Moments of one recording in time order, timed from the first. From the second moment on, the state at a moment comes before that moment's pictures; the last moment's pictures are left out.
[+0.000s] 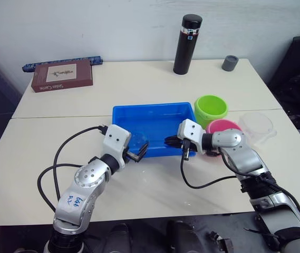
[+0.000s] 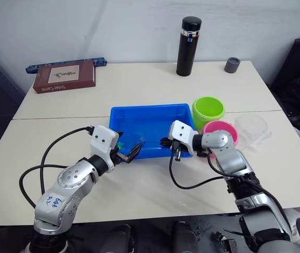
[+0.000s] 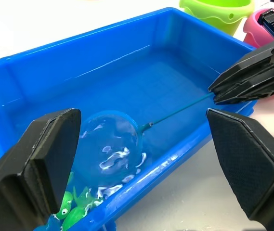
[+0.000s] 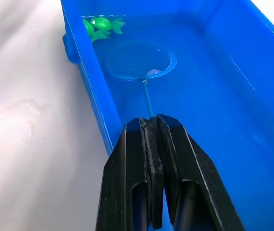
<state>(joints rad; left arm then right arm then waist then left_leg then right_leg) -0.18 0.25 -0.09 -0.62 -0.18 0.82 -0.17 -0.62 -0.52 0.27 0.17 0.06 0.18 1.03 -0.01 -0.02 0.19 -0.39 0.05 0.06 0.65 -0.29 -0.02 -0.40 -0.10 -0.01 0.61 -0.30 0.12</state>
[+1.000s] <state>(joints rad) -0.18 0.25 -0.09 -0.62 -0.18 0.82 -0.16 -0.62 -0.46 0.28 0.20 0.04 0.06 1.06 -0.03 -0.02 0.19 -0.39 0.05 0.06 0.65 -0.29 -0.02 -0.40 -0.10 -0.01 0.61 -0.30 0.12</state>
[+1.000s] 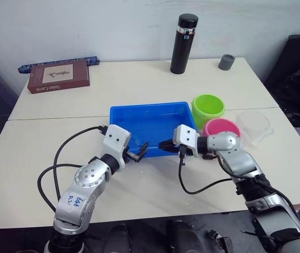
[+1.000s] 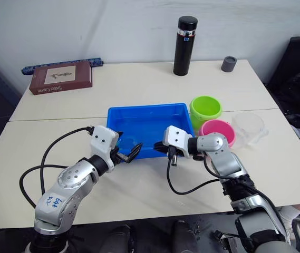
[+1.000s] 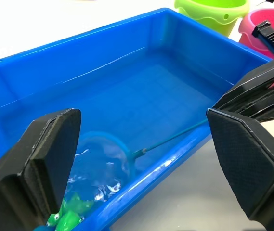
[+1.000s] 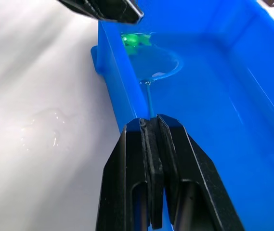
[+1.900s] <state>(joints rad) -0.18 0.25 -0.10 -0.62 -0.17 0.82 -0.17 -0.63 -0.49 0.23 0.06 0.21 0.50 1.10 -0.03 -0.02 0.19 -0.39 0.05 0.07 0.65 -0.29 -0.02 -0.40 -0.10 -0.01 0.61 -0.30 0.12</state>
